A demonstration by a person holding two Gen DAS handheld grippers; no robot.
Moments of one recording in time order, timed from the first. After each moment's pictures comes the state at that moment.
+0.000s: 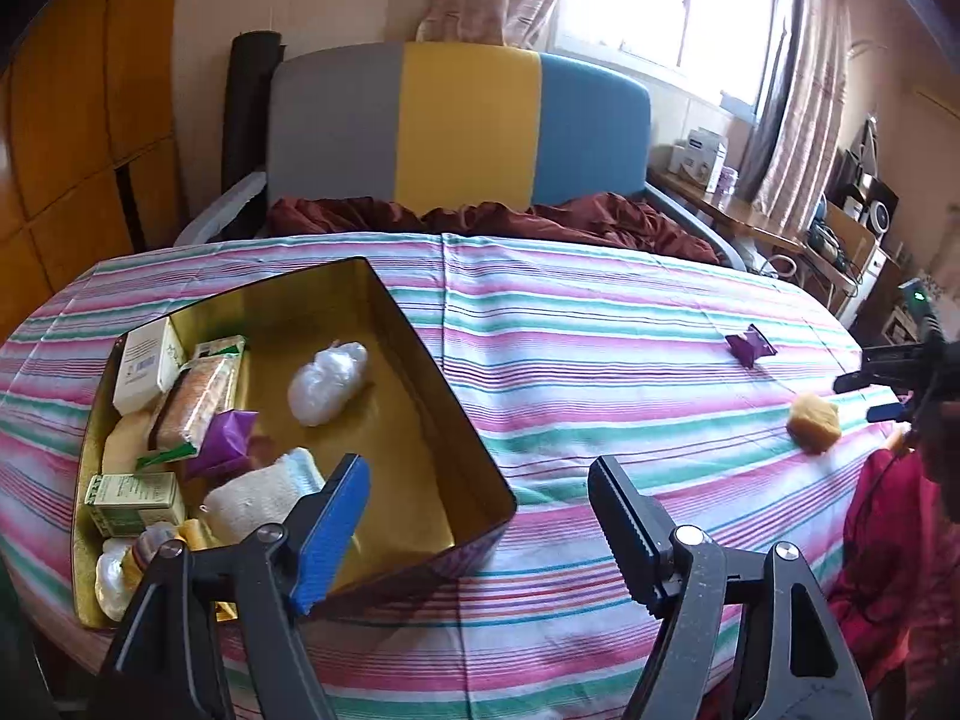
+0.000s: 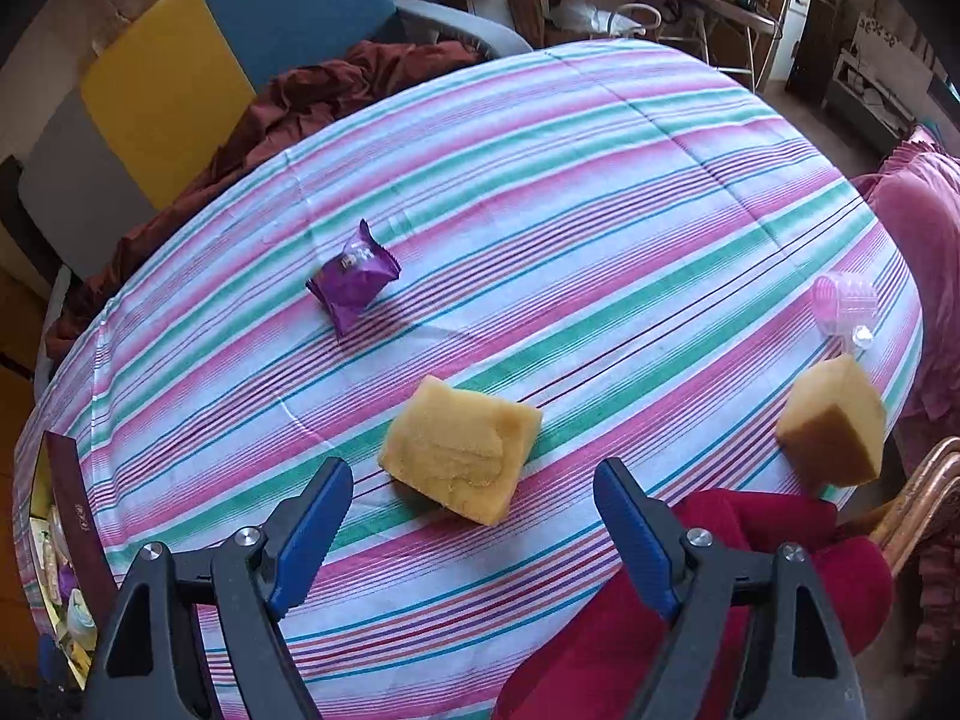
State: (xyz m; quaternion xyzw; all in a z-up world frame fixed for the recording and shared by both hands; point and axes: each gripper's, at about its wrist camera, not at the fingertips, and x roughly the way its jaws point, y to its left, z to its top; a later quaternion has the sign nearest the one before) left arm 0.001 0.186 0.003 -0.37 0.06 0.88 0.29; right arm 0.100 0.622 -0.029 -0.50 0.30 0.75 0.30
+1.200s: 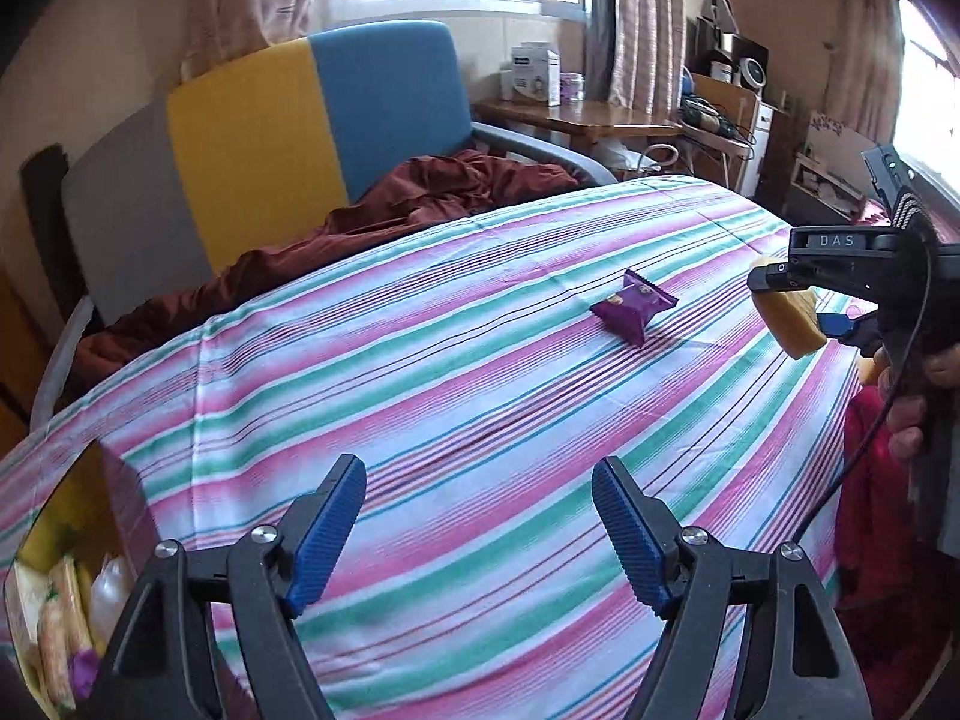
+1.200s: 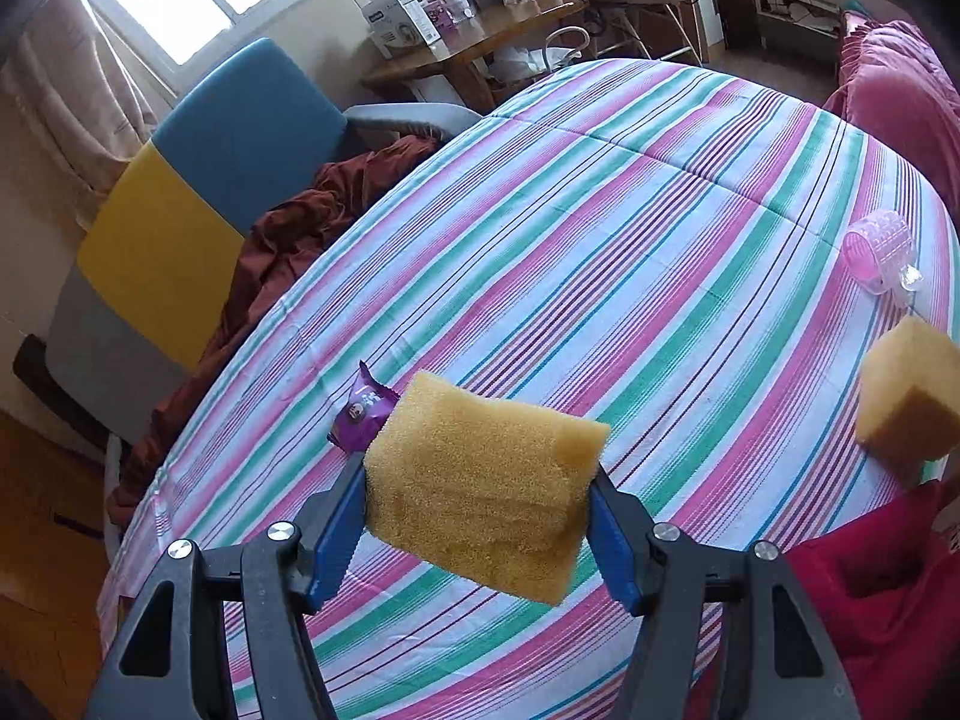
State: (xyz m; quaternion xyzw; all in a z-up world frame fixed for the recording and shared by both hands) left arm -0.014 0.401 -0.010 -0.34 0.21 0.81 0.43; right arm 0.119 0.650 -0.029 -0.33 0.41 0.78 0.33
